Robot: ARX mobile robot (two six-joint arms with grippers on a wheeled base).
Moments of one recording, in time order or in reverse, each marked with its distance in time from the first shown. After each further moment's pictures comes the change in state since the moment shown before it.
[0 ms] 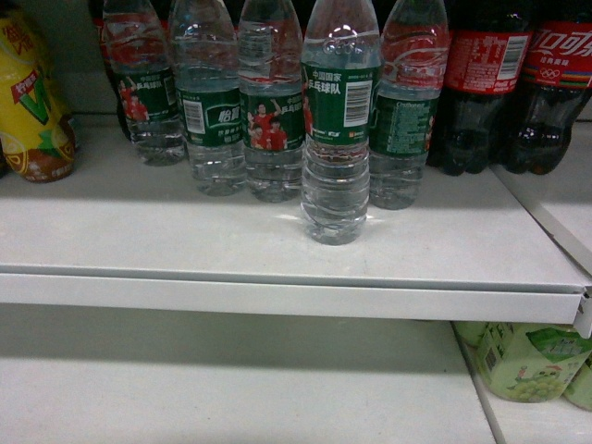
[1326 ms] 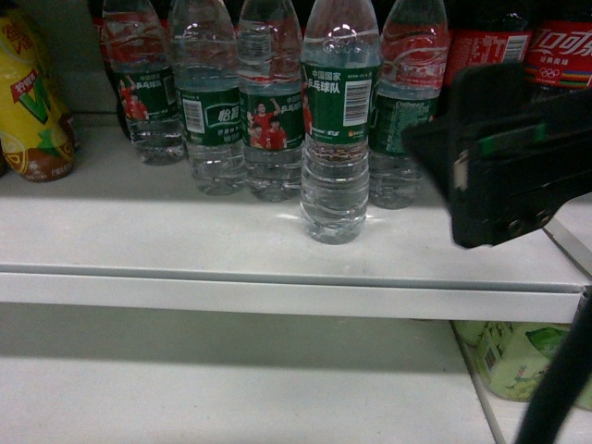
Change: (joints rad) left arm 0.000 0.000 0.000 0.000 0.000 0.000; right arm 0.411 1.318 0.578 0.453 -0.011 -0.013
